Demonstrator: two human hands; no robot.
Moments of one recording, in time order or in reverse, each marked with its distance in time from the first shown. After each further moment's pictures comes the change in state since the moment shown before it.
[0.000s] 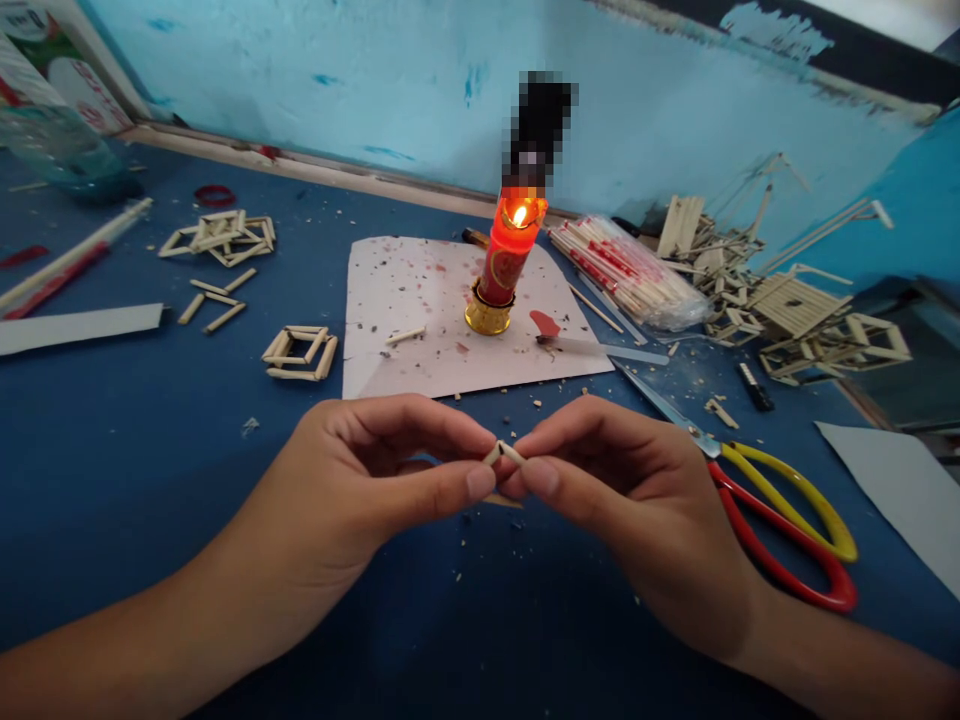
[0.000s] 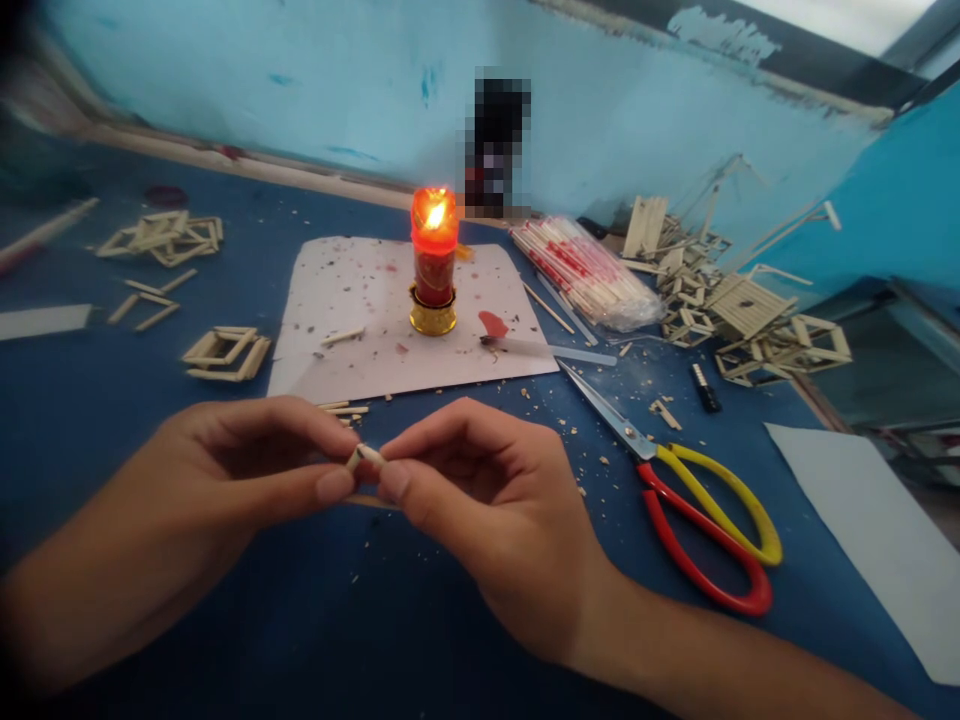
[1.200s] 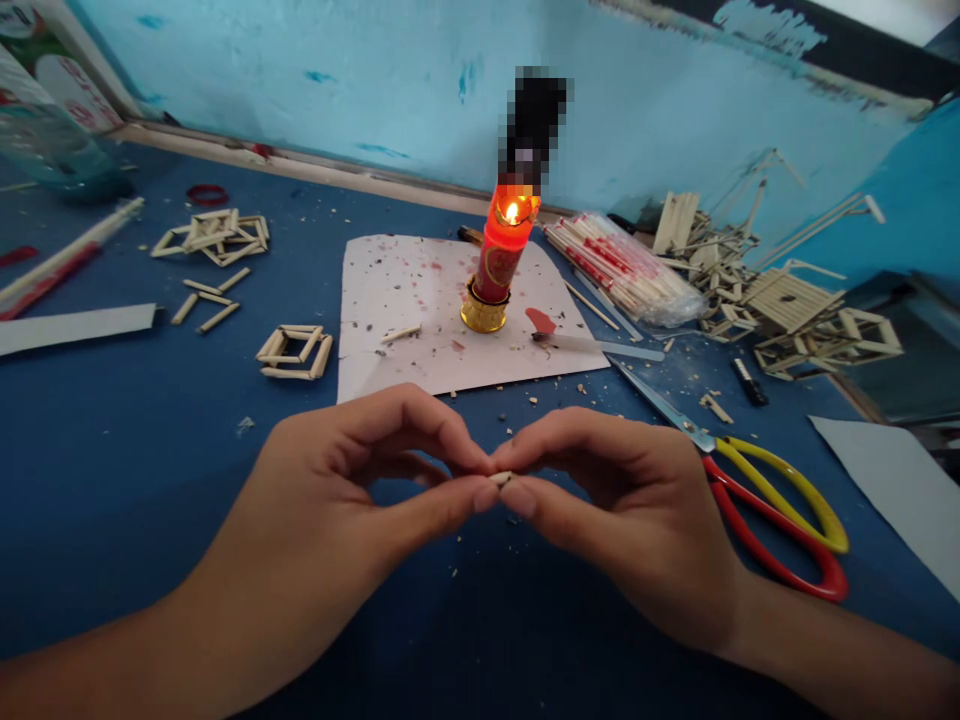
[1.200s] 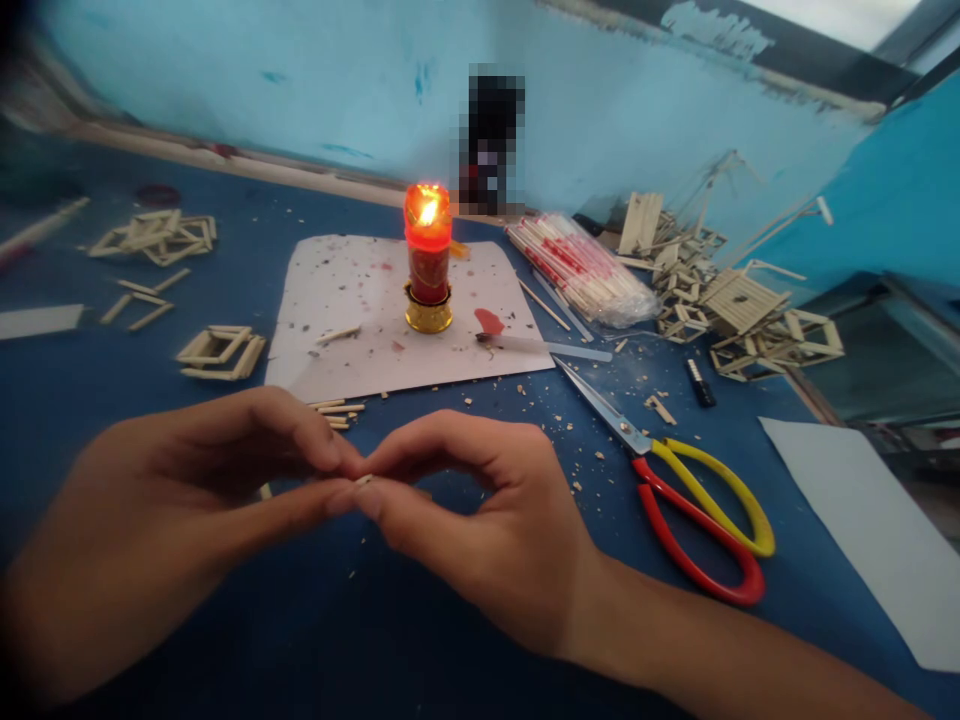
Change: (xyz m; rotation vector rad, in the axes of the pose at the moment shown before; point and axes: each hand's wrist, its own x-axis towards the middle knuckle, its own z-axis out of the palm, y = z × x) left_hand -0.007 0.007 0.008 0.386 0.164 0.114; right_hand -0.001 -0.003 -0.002 -0.268 -0.026 -0.116
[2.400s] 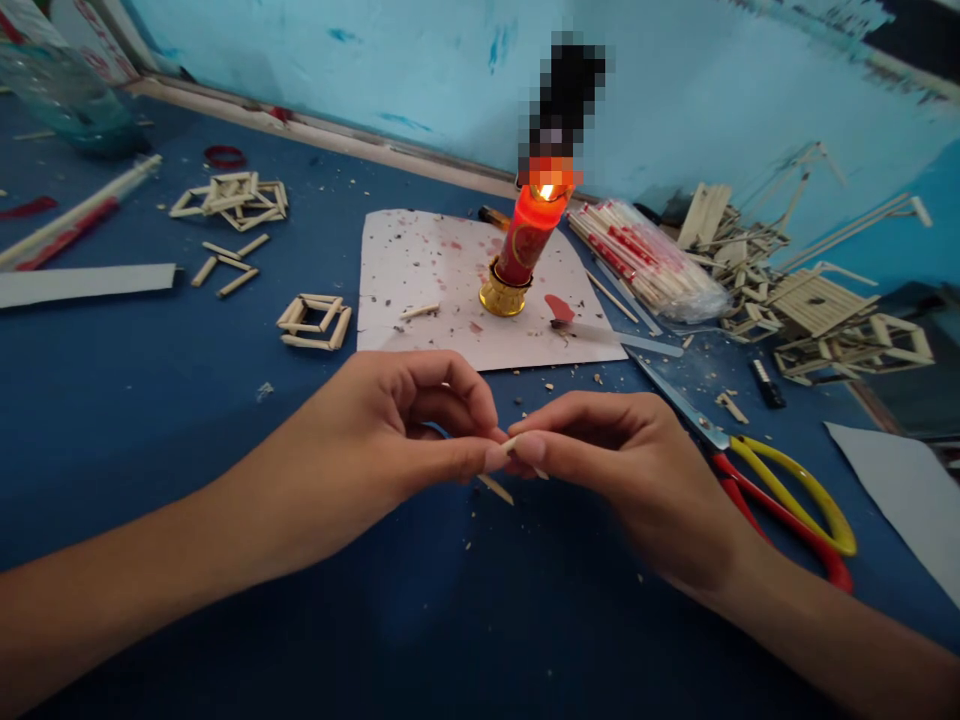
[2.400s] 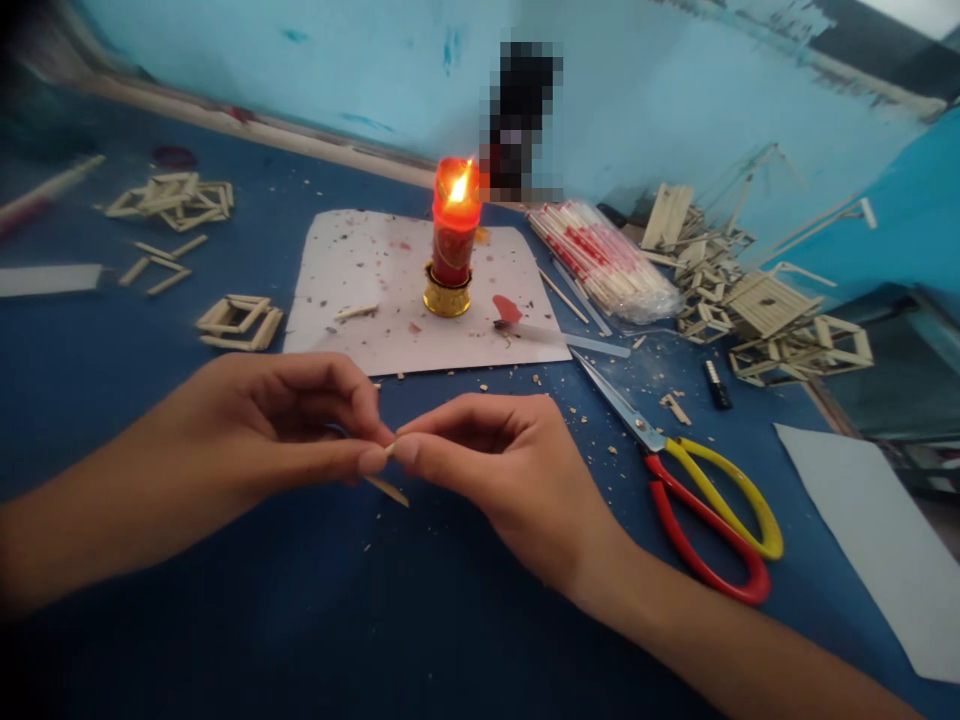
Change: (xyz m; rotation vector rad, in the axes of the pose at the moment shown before) left_hand 0.015 -0.001 -0.010 -0.077 -0.217 -0.122; right_hand 0.010 0.007 -0.007 0.054 -0.017 0.298
